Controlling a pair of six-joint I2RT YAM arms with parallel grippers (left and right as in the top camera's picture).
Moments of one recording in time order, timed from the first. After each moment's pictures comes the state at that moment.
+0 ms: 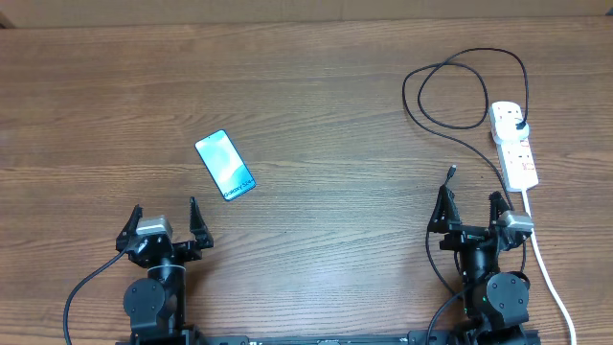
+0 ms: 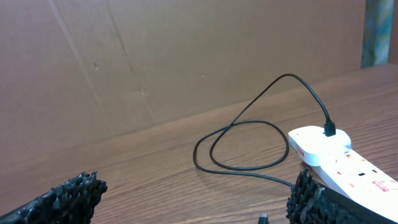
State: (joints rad) left arm 0.11 0.01 0.01 -0.08 -0.02 -0.07; right arm 0.22 0.02 0.02 -0.01 0.26 0.28
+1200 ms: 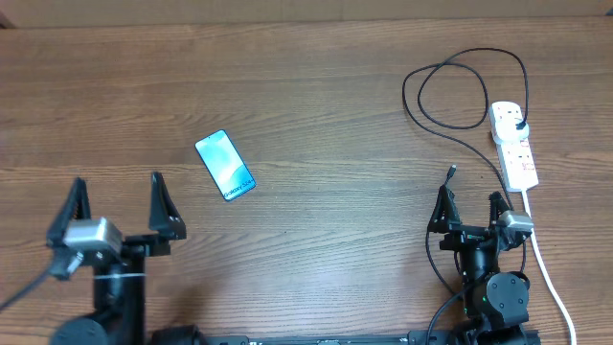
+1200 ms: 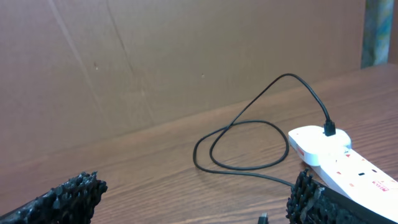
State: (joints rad) left arm 0.11 0.27 0.66 -0.18 0.05 -0.09; right arm 0.22 0.02 0.02 -0.01 0.26 0.28
